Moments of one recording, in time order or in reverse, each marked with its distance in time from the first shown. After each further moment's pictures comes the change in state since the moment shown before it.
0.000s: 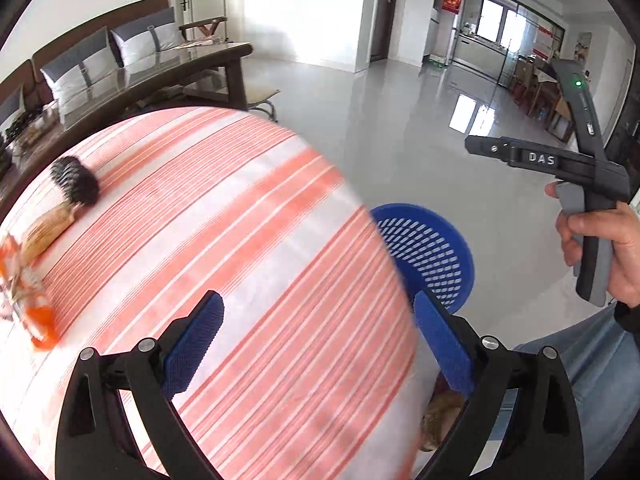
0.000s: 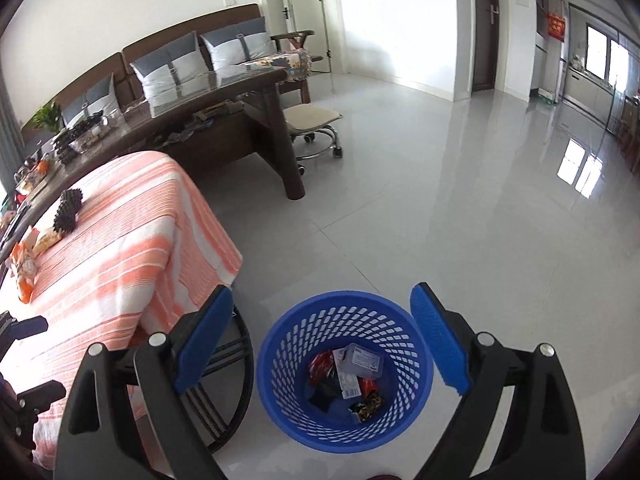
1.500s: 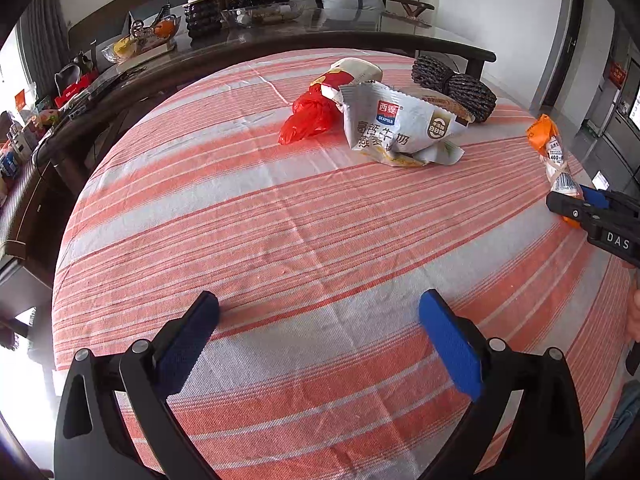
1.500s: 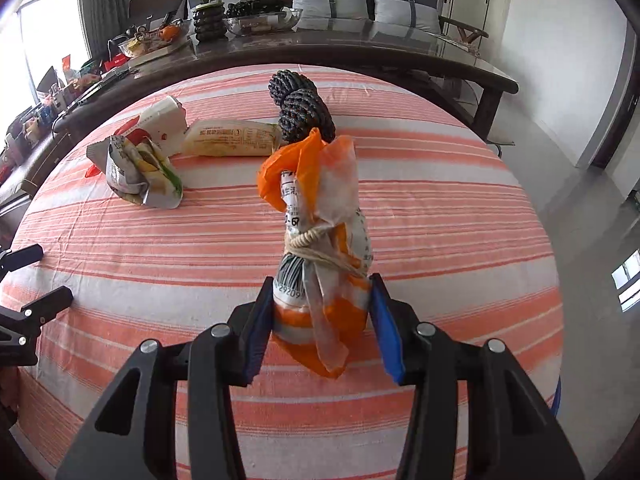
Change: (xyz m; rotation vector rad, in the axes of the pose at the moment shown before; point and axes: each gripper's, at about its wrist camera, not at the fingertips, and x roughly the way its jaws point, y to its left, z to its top) left arm -0.085 0.256 -0.114 -0.452 0.062 0.390; right arm 0.063 0.326 -0.012 -0.391 0.171 0.194
